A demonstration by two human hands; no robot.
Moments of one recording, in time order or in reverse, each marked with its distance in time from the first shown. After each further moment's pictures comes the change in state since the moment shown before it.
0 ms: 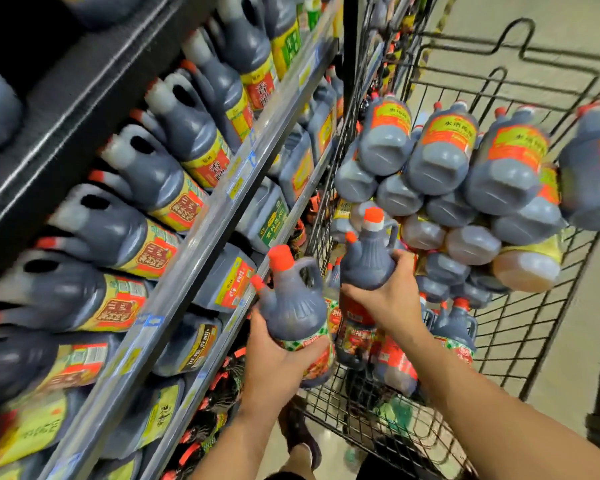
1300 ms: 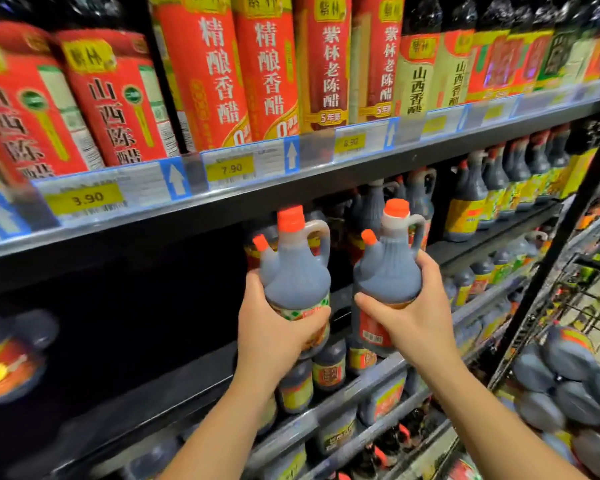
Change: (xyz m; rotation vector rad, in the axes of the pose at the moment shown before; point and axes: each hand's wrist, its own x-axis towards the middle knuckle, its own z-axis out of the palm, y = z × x) left_hand -0.195 0.148 -0.349 -0.077 0.736 0.619; right_hand -0.275 -0.345 0.092 0.328 -0.303 -0.865
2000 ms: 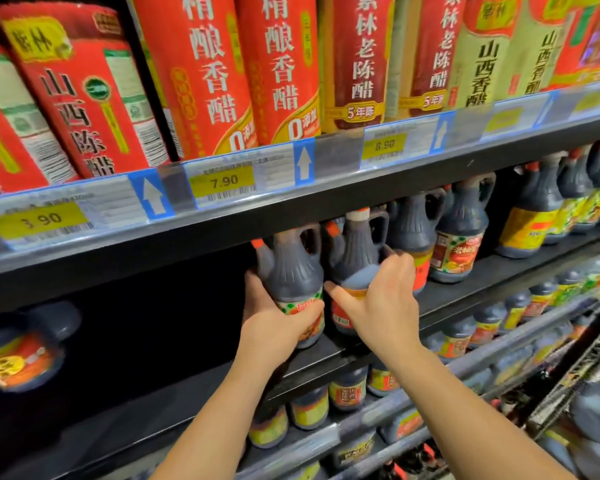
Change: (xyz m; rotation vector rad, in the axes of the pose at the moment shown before) left_hand 0.057 -0.049 0.010 0.323 0.077 -0.308; right_hand 0.061 0.029 0.083 -0.501 -0.070 -0.150
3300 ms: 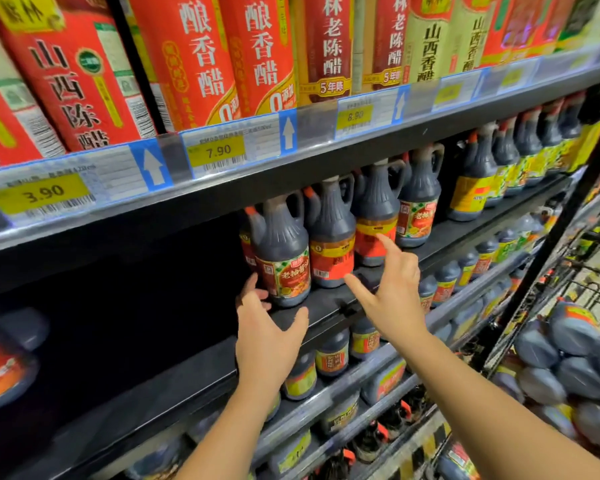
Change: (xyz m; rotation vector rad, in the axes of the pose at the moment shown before) left_hand -0.048 -0.028 -0.003 0.010 -0.006 0.161; right_hand -0.043 0.033 -0.023 -0.011 -0.011 0.086
